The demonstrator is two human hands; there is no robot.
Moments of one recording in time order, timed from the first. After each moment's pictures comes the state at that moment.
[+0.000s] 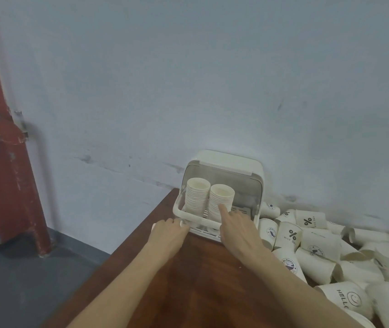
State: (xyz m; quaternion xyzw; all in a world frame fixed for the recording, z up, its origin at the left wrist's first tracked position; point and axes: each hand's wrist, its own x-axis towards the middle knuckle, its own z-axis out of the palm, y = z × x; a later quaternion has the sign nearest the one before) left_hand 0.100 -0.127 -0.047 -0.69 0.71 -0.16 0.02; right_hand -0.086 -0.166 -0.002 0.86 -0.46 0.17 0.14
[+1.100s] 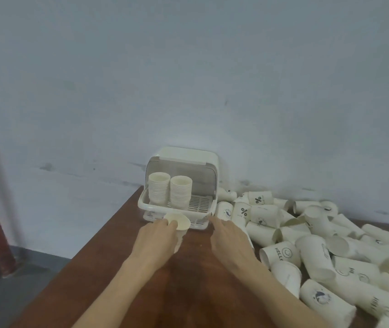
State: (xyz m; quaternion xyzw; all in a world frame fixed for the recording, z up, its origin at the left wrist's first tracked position) left_hand 0.013 -0.057 -0.014 -0.65 0.73 -0.13 -0.15; right_hand -0.175 -0.080 0.000 0.82 -0.53 0.22 0.02
